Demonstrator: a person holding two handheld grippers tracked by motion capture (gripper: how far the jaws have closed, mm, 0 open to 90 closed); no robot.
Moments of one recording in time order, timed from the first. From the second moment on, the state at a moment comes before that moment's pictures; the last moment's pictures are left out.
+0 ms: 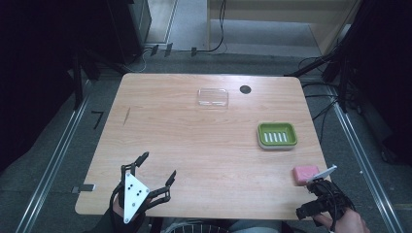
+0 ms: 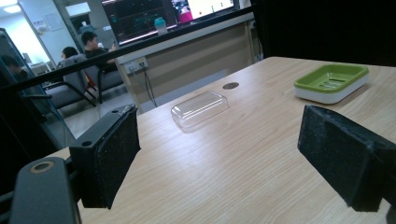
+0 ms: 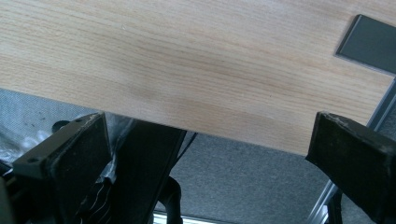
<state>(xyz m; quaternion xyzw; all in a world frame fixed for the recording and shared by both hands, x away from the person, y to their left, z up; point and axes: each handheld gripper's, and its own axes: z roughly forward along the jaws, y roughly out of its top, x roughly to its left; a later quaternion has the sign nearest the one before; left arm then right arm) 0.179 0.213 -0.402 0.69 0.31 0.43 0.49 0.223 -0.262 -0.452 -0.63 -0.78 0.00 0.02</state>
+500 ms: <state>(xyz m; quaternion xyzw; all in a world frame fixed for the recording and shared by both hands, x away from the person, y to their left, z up) 0.178 0.215 -0.402 0.69 0.31 0.43 0.49 0.236 -0.259 -0.452 -0.61 -0.79 0.00 0.01</state>
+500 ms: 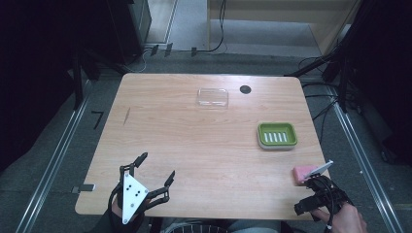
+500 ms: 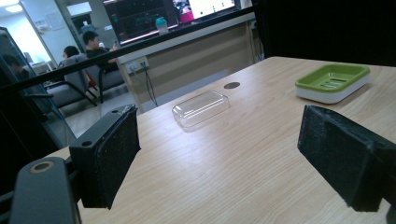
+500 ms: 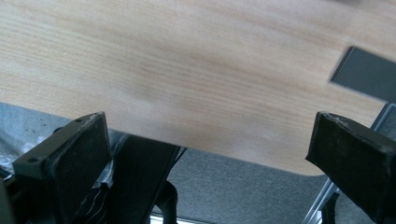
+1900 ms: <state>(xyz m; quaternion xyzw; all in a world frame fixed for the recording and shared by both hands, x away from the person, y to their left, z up) 0.179 0.214 -0.402 0.70 0.31 0.43 0.49 0.283 -0.270 -0.445 -0.63 -0.78 -0.03 0.01</state>
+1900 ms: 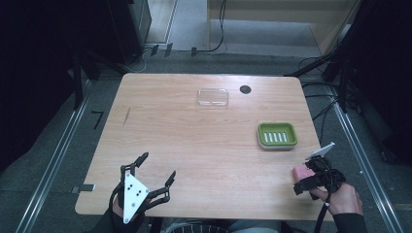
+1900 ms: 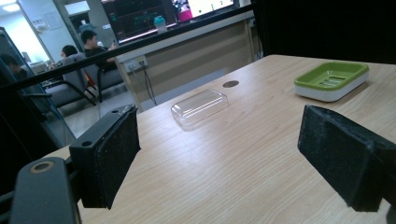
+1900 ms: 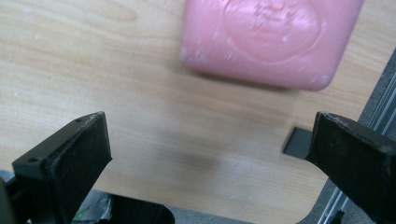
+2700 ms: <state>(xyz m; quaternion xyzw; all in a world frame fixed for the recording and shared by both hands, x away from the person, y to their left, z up) 0.178 0.214 -0.402 0.69 0.31 0.43 0.49 0.315 -0.275 -0.449 -0.64 -0.77 -0.04 0.01</state>
